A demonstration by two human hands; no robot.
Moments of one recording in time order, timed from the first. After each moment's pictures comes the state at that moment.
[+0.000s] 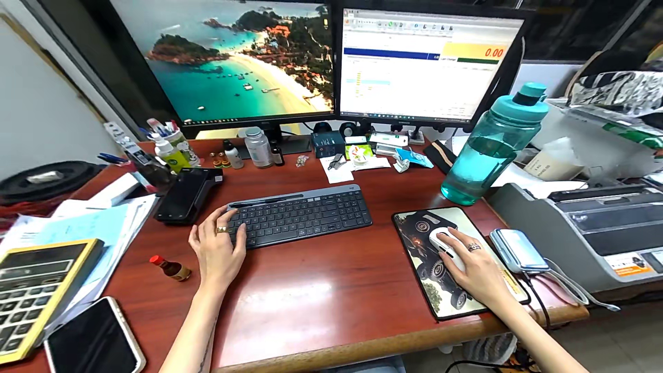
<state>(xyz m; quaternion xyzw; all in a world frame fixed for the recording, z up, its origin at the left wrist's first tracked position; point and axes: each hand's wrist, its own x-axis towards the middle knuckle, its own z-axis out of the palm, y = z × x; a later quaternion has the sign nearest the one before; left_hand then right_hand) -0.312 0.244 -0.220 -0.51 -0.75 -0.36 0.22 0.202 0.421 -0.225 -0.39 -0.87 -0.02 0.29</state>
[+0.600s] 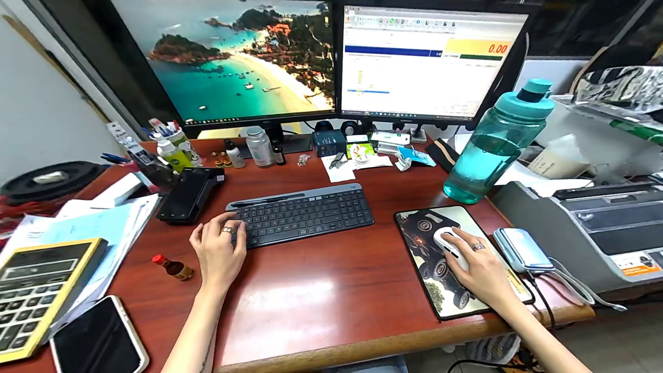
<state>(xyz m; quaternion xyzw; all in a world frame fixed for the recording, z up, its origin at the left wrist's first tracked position) -0.313 0.241 -0.220 -0.53 -0.74 -0.35 0.23 0.202 0.419 -0.225 -0.39 -0.87 -0.03 0.31</state>
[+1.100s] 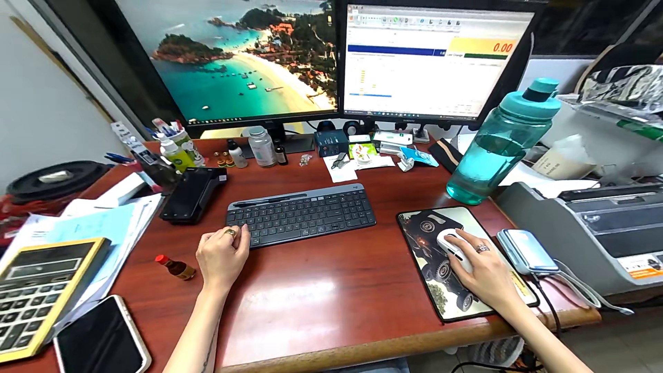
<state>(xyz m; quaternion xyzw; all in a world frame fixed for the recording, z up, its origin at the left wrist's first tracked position) -0.307 0.242 -0.221 -0.52 -0.71 -0.36 0.31 0.203 0.419 -0.226 -0.38 -0.87 -0.04 0.31</state>
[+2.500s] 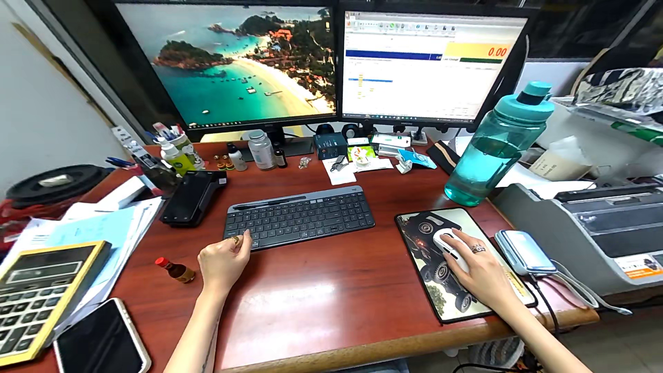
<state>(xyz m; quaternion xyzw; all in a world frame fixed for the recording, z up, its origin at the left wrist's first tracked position) -0.302 0.236 -0.218 -0.51 -0.74 -0.35 0.26 0.201 0.420 -0.226 -0.39 -0.87 -0.02 0.30</state>
